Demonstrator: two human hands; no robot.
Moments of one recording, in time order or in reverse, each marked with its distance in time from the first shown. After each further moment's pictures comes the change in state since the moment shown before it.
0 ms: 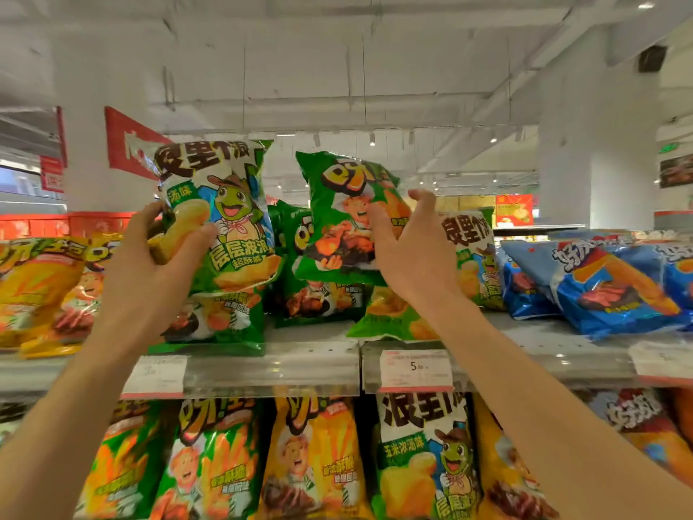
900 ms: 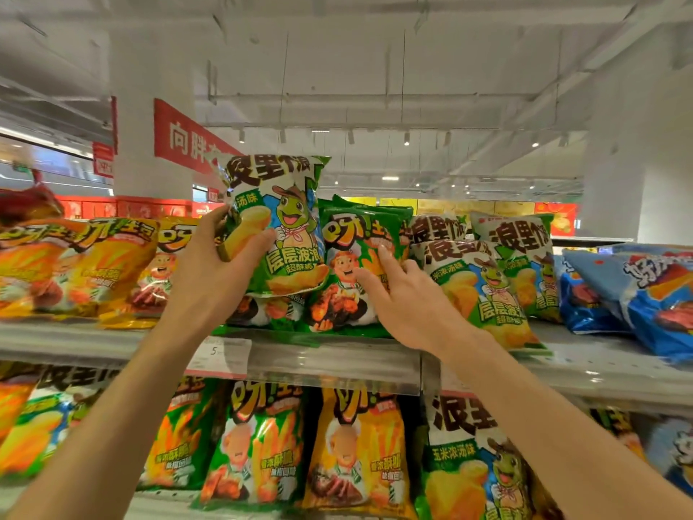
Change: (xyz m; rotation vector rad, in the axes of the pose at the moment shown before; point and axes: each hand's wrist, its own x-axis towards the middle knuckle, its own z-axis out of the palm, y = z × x) left_hand 0.003 -0.029 -0.017 0.056 -0.061 -0.039; right_hand -0.036 -0.006 0.070 -0.239 -0.513 -0.167
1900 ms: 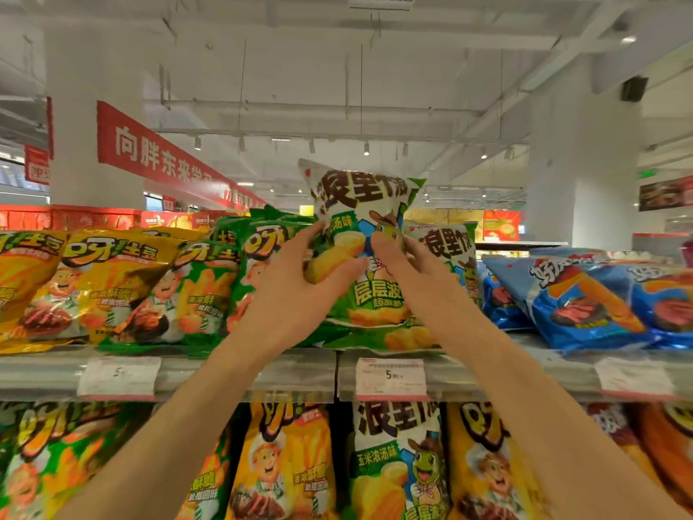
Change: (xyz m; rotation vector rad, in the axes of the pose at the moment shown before) left_hand -0.049 0.099 0.128 -0.170 -0.343 0.158; right_hand -0.035 0.062 -0.084 0.684 0.130 0.125
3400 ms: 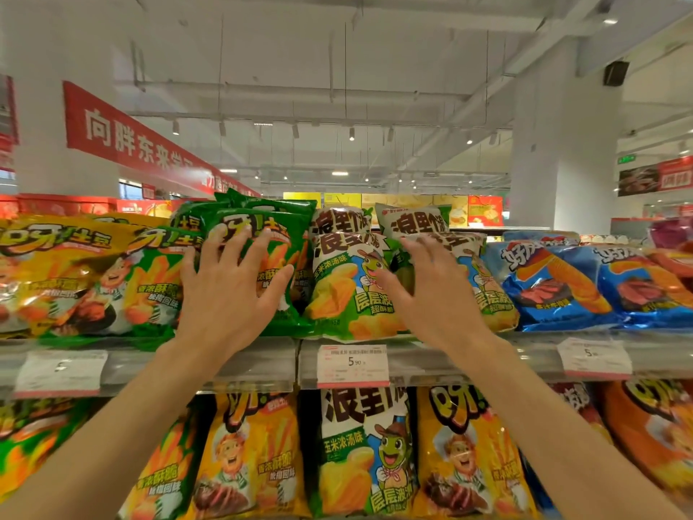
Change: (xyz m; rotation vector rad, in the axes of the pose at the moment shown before) left_hand 0.002 -0.045 0.006 0.934 0.057 0.051; right_hand -0.002 0.065 -0.046 -0.881 0.236 -0.191
